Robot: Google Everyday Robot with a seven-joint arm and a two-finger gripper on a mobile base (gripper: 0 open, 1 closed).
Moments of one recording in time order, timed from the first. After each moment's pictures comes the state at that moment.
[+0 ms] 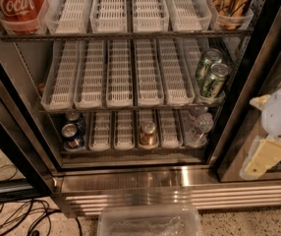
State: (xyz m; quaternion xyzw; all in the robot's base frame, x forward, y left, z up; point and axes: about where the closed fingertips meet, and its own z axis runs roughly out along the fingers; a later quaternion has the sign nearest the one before) arm 0.424 -0.250 0.852 -0.56 0.81 -0.03 0.18
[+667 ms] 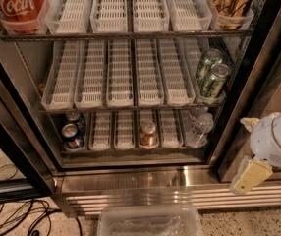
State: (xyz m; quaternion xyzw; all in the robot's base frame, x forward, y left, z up) arm 0.420 -0.250 0.789 -0.55 0.81 -0.02 0.20
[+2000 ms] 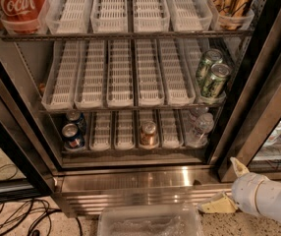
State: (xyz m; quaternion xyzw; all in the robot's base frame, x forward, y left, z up) arm 0.424 -0.237 0.640 -0.38 0.83 0.07 0.40
